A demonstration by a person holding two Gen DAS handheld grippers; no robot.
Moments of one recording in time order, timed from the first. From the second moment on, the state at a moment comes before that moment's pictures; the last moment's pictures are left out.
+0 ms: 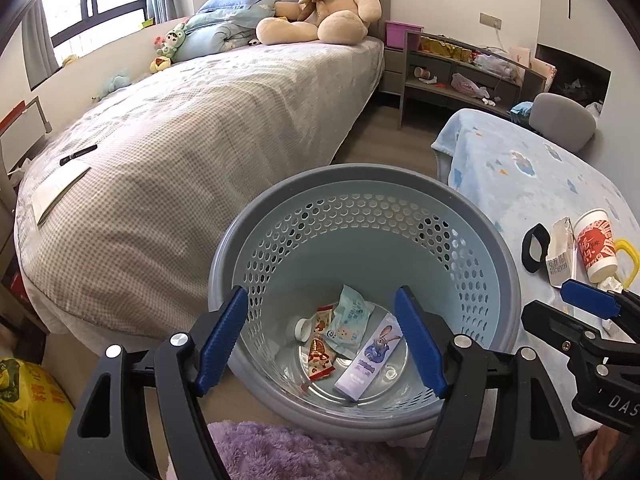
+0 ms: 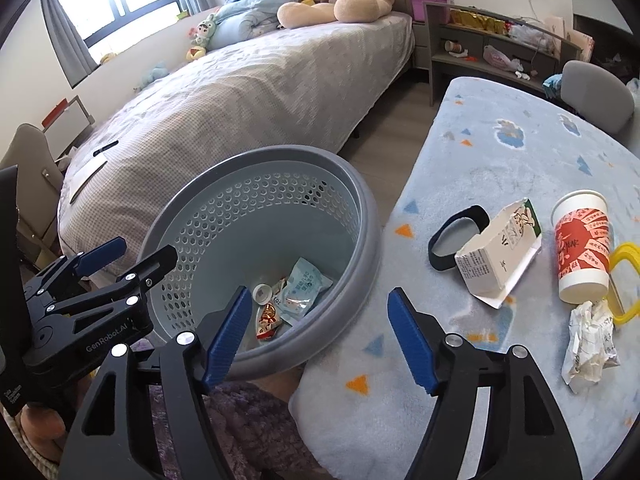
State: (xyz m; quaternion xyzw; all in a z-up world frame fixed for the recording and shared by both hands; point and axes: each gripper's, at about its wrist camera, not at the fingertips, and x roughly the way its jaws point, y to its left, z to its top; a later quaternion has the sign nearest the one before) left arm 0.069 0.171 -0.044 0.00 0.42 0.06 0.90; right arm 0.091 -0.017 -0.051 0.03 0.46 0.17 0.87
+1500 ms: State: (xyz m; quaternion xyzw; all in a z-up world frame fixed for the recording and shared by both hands) left arm 0.014 0.002 -0.025 0.04 0.42 -0.05 0.91; right arm -0.005 -0.193 -0.045 0.08 0.41 0.00 0.91
